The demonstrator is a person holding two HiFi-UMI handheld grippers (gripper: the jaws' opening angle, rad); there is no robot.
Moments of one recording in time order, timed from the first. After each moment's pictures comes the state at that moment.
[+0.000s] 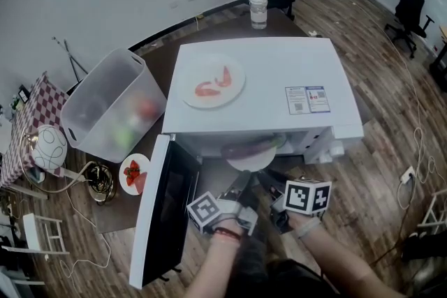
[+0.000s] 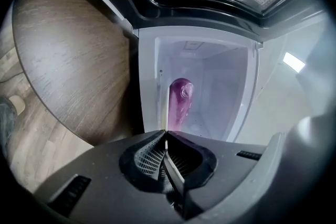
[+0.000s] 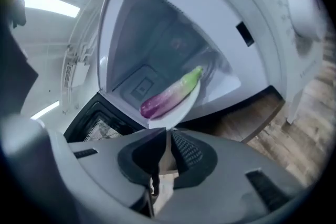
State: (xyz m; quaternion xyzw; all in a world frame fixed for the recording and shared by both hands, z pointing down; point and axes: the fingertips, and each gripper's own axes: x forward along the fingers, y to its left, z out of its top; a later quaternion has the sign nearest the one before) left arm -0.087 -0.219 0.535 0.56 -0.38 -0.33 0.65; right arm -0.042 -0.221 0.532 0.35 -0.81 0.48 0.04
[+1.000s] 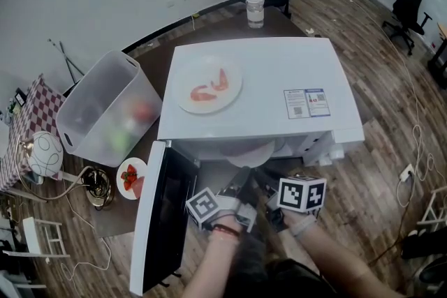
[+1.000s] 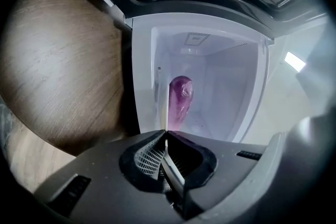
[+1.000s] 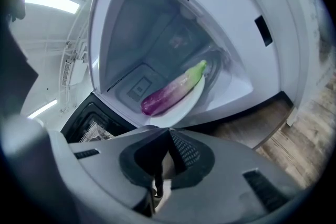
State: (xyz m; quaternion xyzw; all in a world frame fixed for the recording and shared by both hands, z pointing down) left arm -0.082 -0.240 0.531 0.57 -0.37 -0.32 0.66; right arm -0.053 -0.238 0.533 0.35 -0.80 0.47 0.05
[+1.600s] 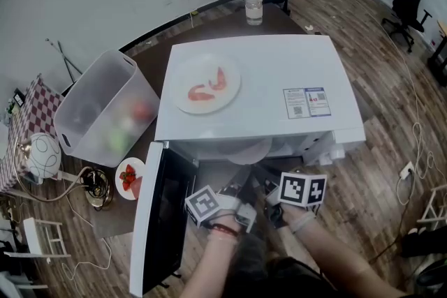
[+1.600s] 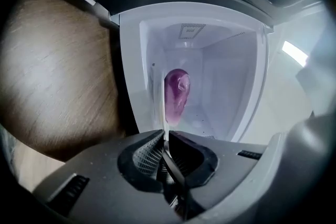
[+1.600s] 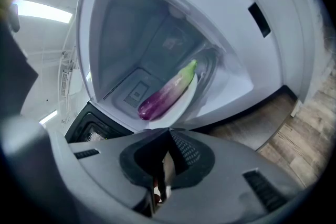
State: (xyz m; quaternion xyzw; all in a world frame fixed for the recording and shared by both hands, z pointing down) left arm -0.078 -0.244 0.528 0.60 -0.37 -0.29 0.64; right arm -0.053 -0.248 0.533 0.35 -0.79 0.50 0.03
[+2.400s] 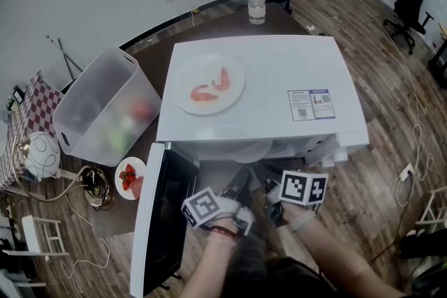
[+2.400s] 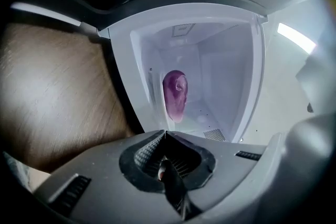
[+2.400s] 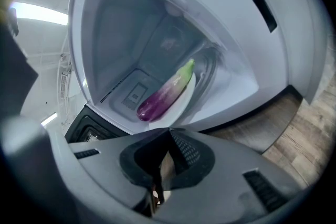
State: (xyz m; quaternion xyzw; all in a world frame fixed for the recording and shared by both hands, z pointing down) left arm -0.087 -0.243 0.535 0.64 -0.40 -0.24 0.62; right arm -0.055 -0.258 0.536 0.35 -0.78 0.51 0.02
